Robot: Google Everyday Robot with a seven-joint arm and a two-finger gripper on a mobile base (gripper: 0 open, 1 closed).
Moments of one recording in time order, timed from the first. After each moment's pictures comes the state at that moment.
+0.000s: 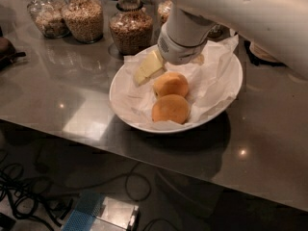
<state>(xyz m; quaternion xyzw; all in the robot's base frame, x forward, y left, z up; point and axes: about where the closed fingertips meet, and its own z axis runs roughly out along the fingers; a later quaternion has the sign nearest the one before) 0.578 -0.038 0.893 -0.23 0.95 0.03 0.19</state>
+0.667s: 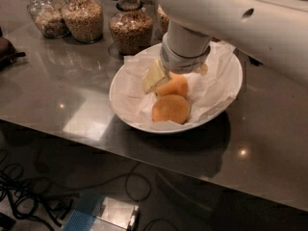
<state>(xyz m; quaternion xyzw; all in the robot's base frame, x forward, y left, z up) 0.560 -0.052 0.886 -0.19 0.96 -0.01 0.19</state>
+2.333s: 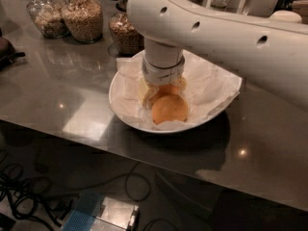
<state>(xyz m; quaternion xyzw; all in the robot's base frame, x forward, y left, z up) 0.565 -0.019 0.833 -0.20 0.97 -0.02 0.12</state>
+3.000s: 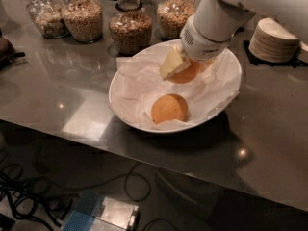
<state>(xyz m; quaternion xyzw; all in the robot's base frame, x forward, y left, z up) 0.573 -0.070 0.905 -0.20 0.96 0.10 0.19</state>
